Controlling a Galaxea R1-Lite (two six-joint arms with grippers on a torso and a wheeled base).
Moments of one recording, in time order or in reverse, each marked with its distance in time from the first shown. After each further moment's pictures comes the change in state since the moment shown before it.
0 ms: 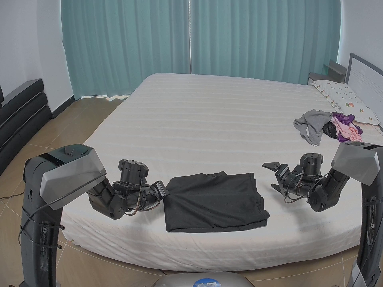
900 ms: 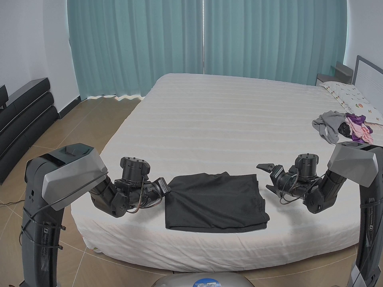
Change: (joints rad) left arm -0.009 0.009 -0.040 -0.001 0.000 -0.001; right arm 0.037 0.000 -0.002 0.000 -0.009 0.005
